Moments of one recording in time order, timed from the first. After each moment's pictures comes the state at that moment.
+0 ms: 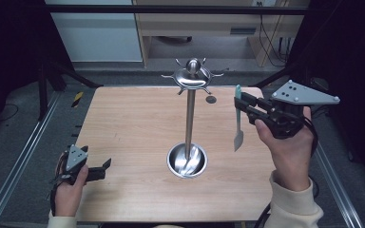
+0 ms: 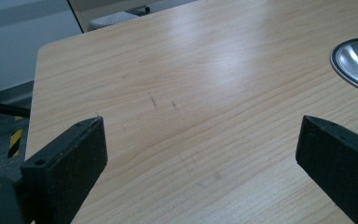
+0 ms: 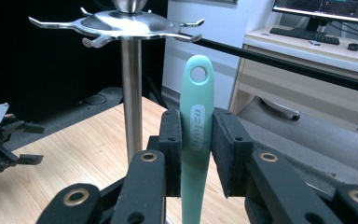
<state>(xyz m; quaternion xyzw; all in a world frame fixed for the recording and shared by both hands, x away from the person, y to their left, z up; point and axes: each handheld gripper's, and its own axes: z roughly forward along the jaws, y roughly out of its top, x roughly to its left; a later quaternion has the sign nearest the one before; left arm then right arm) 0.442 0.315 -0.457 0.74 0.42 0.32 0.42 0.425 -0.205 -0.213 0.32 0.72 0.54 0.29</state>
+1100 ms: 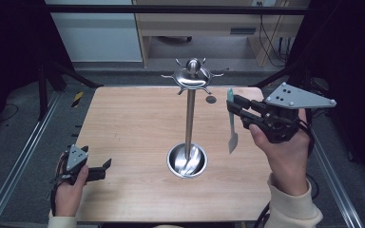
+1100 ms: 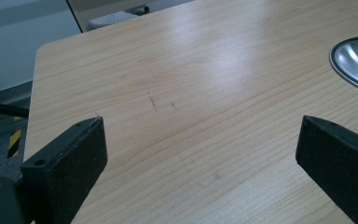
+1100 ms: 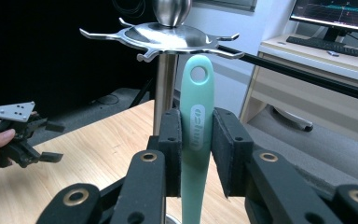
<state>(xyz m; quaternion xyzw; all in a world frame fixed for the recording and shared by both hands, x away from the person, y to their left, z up) 0.441 0.315 -0.457 0.74 0.42 0.32 0.41 0.414 -0.190 -0.207 0.29 0.73 0.55 0.29</state>
